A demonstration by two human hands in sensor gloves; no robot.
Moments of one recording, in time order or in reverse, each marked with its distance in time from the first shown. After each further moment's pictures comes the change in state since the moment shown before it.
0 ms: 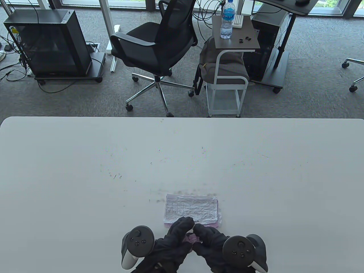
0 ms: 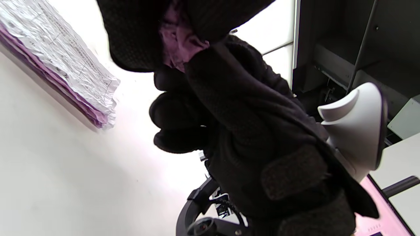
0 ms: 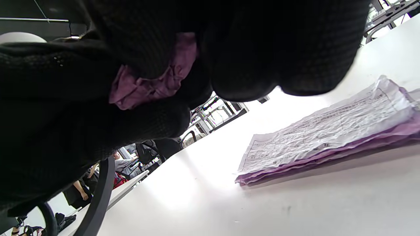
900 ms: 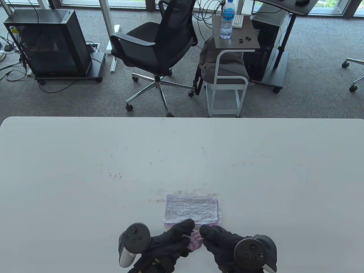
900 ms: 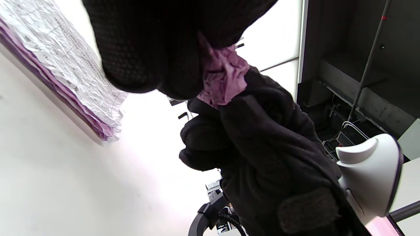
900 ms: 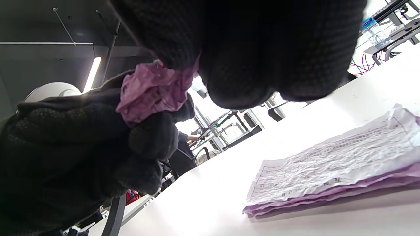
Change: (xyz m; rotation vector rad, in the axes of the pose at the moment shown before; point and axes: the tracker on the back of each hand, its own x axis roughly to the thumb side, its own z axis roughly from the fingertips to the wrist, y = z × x) left_hand -0.011 0.013 0.002 0.073 0.021 0.061; right_hand -0.010 -0.019 0.006 -0.095 -0.057 -0.058
